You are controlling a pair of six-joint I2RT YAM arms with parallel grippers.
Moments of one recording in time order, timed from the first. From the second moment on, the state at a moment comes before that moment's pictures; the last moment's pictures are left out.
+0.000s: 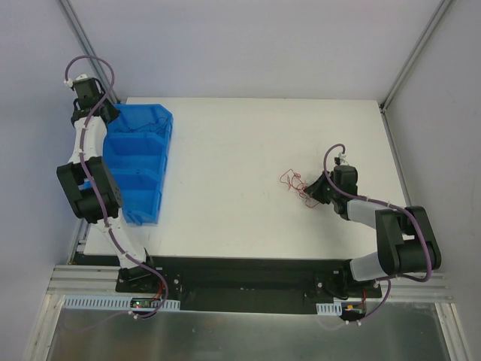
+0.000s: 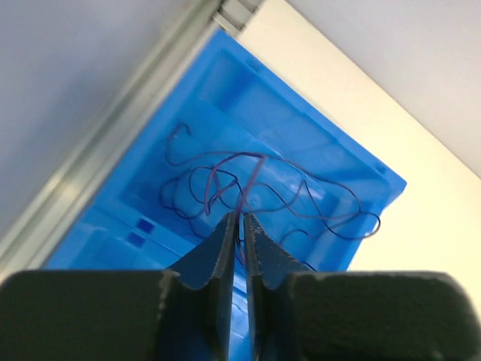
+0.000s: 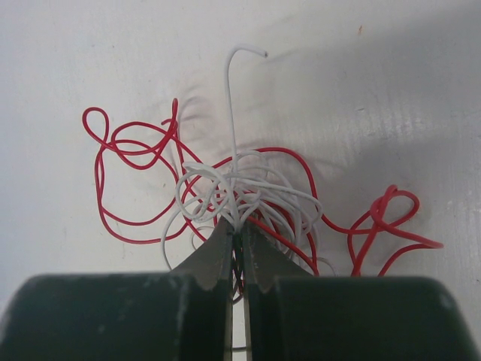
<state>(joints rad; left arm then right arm) 0.33 1.89 1.68 -0.37 -0.03 -0.40 0.14 1.44 0.48 0.25 -0.22 0.63</state>
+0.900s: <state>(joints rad) 0.20 1.93 1.65 -0.47 0.15 -0.40 0.14 1.43 0.48 0.24 -0.24 0.63</state>
